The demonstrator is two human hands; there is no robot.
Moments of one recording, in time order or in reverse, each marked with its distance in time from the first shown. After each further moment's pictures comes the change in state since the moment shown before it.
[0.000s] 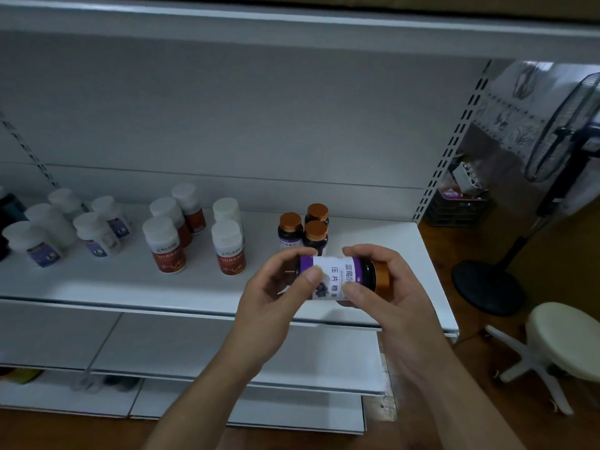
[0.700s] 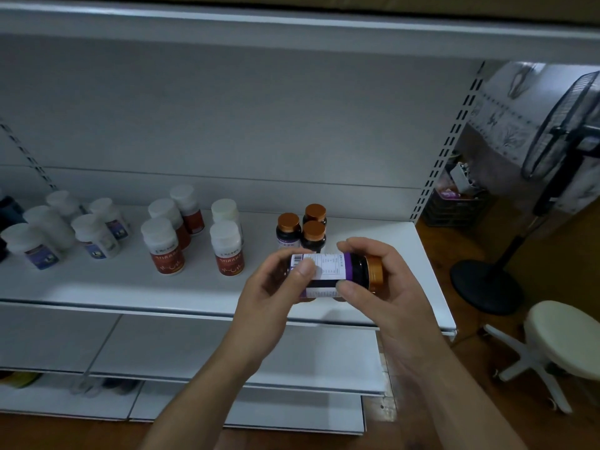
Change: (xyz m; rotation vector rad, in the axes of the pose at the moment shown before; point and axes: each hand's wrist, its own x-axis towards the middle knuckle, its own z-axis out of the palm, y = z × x) left_hand 0.000 0.003 0.001 0.034 -0.004 -0.014; right_hand 0.000 -0.002 0.001 -0.044 -0.030 -0.045
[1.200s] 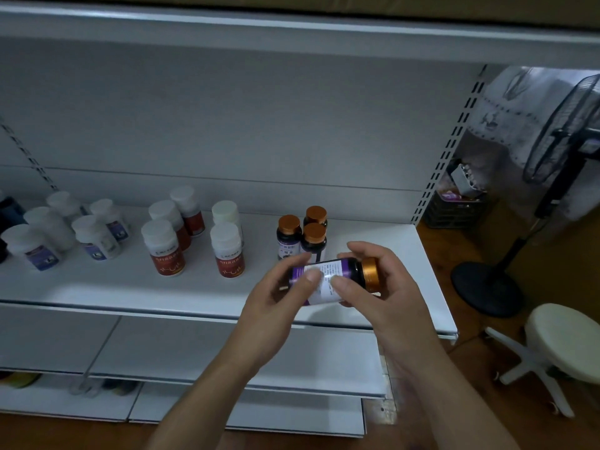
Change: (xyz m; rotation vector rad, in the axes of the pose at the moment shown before) left_hand 0.005 -0.013 -0.003 0.176 -0.007 -0.043; right_hand 0.007 0.012 -0.002 -0.103 0.079 0.018
